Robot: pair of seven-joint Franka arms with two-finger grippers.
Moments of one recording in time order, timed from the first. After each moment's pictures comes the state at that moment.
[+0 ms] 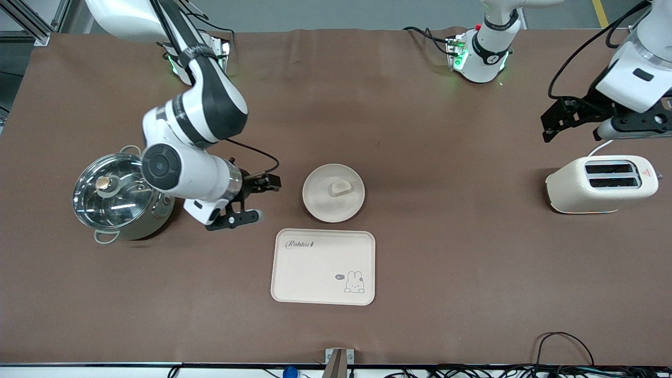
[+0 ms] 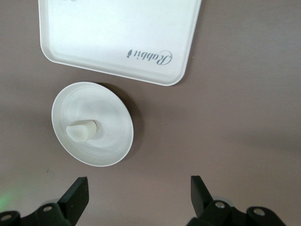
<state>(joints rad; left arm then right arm) -0.06 -0.02 -0.13 -1.55 0.04 1.62 -0.19 0.48 0.50 -0.05 -1.46 0.32 1.83 0.15</state>
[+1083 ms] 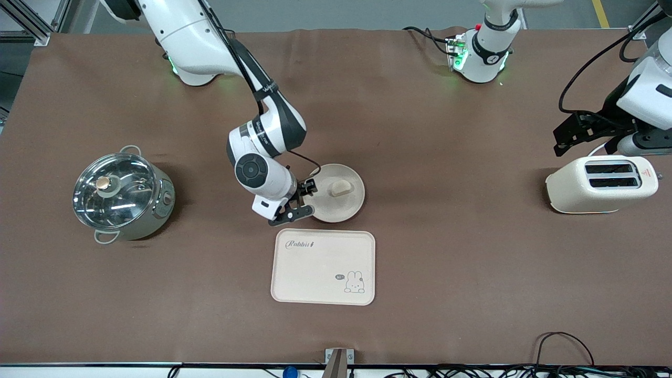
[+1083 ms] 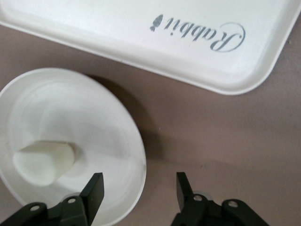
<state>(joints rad) -0.04 0.04 -0.12 -1.48 0.03 1.62 -0.18 0.64 0.66 -0.06 -1.64 0.33 2.25 0.11</state>
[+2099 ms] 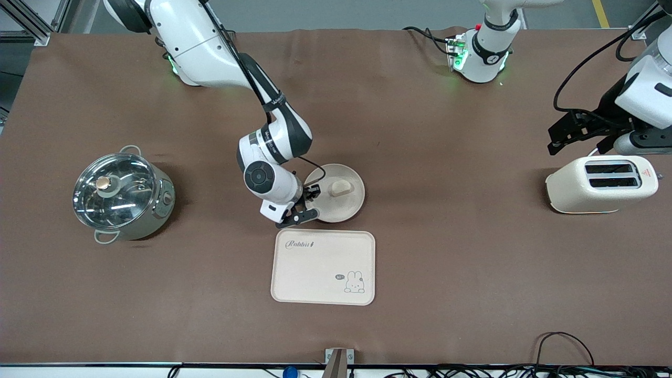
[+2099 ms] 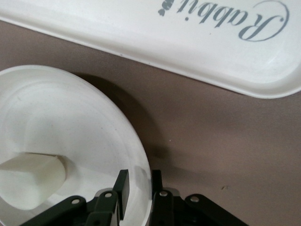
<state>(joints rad) -0.04 0.04 -0.12 -1.48 -0.01 1.62 -0.18 0.64 0.72 -0.04 -1.63 0.37 2.29 0.09</state>
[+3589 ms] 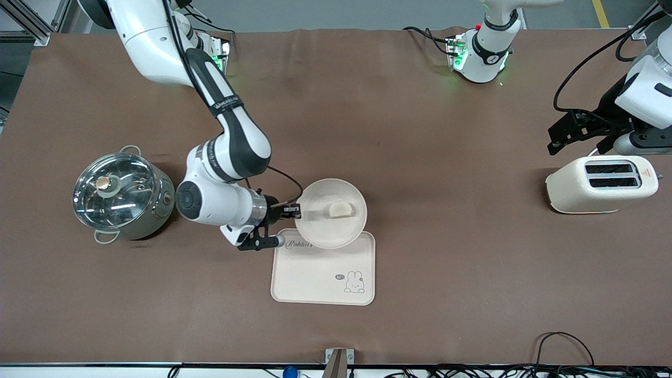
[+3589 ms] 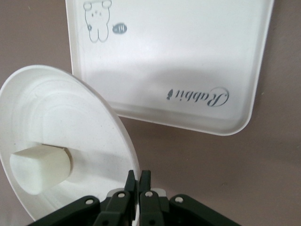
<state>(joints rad) -0.04 0.04 -0.12 -1.48 -0.01 1.62 -0.18 0.47 0.67 -0.05 -1.43 0.62 2.09 0.09</state>
